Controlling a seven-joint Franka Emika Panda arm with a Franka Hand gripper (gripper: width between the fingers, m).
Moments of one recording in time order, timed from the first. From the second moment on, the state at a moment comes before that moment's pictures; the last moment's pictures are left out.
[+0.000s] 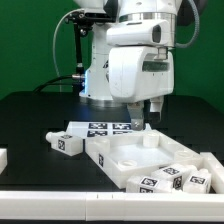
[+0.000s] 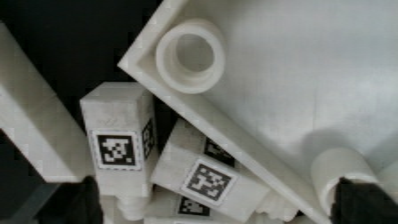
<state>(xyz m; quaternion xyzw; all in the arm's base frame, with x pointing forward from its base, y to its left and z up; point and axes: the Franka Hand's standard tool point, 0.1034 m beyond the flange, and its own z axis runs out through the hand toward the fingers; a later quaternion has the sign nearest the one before) 0.562 0.031 0.092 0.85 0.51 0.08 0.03</state>
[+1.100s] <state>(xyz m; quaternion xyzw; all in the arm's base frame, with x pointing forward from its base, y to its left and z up) 0.596 0.047 0.102 0.93 0.36 0.11 0.02</state>
